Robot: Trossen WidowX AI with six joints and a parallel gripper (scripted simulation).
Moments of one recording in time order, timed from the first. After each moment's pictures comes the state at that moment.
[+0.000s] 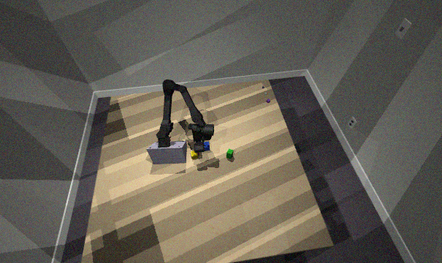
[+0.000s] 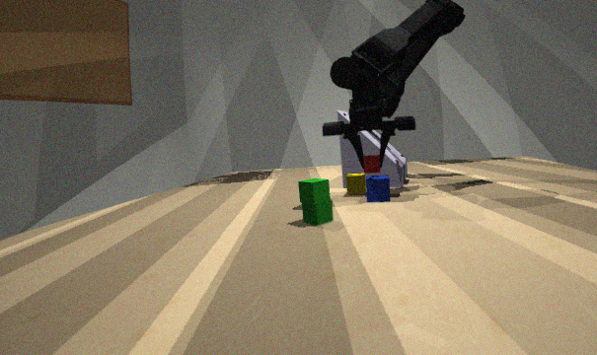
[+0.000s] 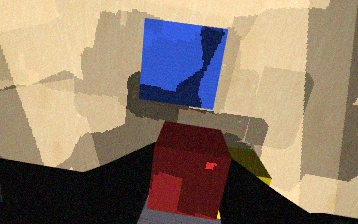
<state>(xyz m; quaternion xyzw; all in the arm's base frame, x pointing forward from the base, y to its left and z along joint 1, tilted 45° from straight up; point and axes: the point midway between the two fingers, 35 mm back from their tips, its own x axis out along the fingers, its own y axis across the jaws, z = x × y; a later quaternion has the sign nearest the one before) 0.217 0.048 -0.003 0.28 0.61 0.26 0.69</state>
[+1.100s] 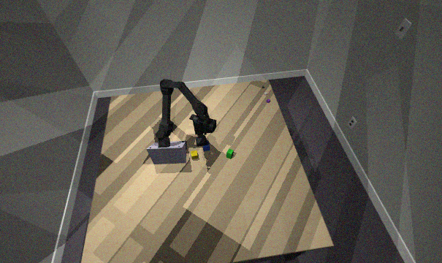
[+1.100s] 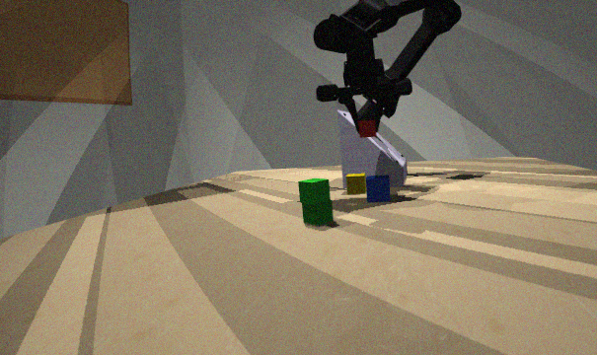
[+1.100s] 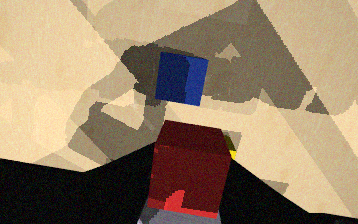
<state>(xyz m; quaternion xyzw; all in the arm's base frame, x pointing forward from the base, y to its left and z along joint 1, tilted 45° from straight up) 0.225 -0.007 0.048 0.27 0.60 0.26 0.70</state>
